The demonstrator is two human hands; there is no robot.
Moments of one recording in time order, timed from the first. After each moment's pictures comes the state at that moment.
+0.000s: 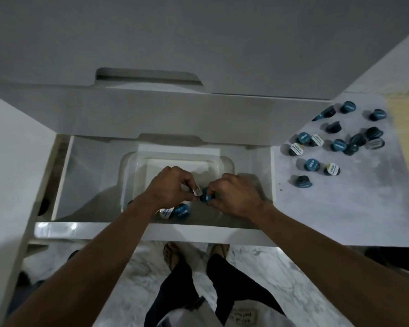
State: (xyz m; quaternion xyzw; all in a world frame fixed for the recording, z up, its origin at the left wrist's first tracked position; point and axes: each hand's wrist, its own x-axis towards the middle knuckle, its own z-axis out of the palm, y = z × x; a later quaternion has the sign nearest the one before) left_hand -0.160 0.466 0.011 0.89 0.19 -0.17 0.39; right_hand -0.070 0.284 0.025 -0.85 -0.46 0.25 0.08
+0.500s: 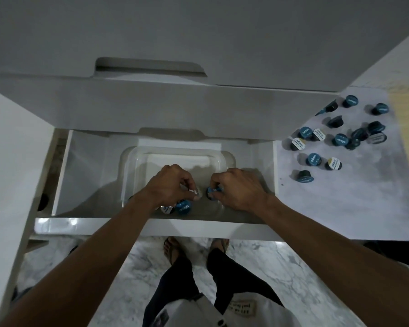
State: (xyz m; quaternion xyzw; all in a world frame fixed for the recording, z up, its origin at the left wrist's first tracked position) left_hand -0.168 0.469 0.005 0.85 0.20 -0.21 0.44; right_hand -0.067 0.284 0.030 -0.86 -0.43 0.28 0.08
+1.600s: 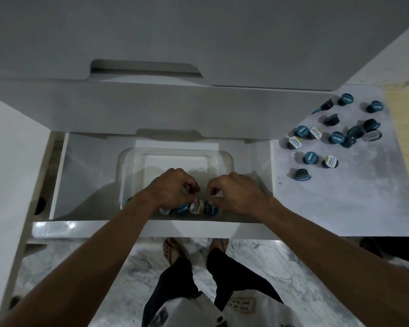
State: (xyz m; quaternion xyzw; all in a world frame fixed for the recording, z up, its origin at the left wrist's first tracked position) left_hand -0.163 0.469 0.003 0.89 0.09 -0.25 0.36; right_hand -0.070 0.281 0.028 -0.84 -0.41 0.34 0.09
